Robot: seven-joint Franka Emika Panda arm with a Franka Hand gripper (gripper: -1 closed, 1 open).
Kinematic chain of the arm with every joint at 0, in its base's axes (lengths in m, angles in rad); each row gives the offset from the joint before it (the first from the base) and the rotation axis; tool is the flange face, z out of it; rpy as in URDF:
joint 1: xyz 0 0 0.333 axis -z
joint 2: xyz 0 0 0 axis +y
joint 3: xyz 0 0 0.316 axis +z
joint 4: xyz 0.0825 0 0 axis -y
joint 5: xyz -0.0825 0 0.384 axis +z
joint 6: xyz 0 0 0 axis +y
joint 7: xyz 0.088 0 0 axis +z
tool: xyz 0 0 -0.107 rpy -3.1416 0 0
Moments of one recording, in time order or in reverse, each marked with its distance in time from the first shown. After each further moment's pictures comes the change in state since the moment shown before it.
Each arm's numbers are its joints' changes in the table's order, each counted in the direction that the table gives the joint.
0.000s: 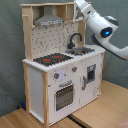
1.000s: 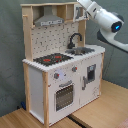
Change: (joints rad) arm -0.116 0.114 -0.029 -0.062 0.000 -0.120 0.286
